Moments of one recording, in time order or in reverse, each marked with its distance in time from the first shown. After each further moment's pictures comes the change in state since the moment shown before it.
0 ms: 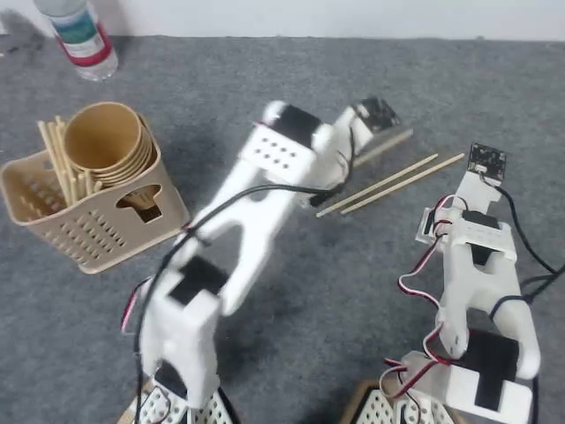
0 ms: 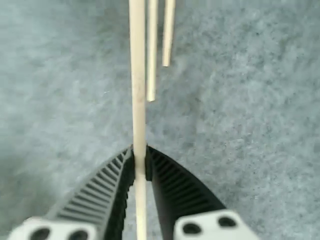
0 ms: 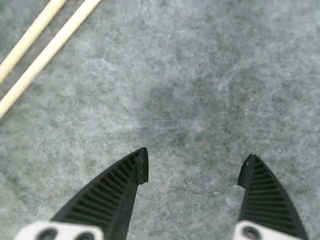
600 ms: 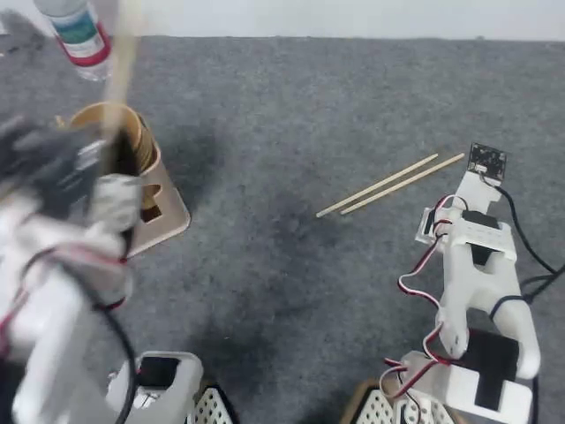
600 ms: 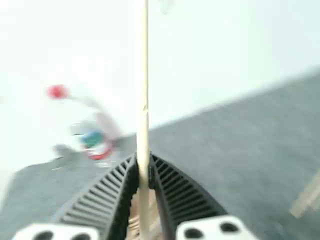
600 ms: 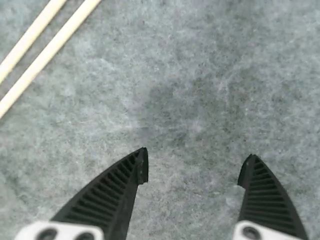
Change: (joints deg) left arm -29.3 -66.3 6.0 -1.3 7.6; right arm 0.0 0.0 0.0 0.0 0.0
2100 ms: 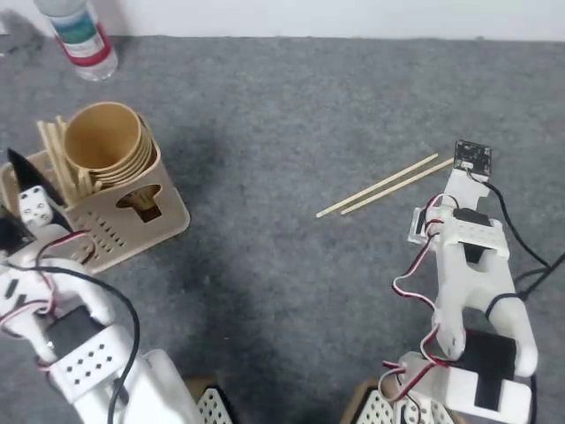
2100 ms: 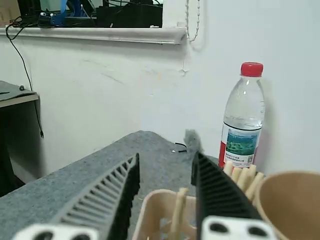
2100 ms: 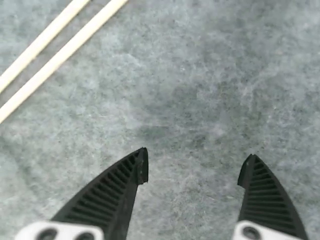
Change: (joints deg) left arm -39.3 -25.7 93.1 -86.7 18.6; right arm -2.7 0.0 0.0 0.0 2.0
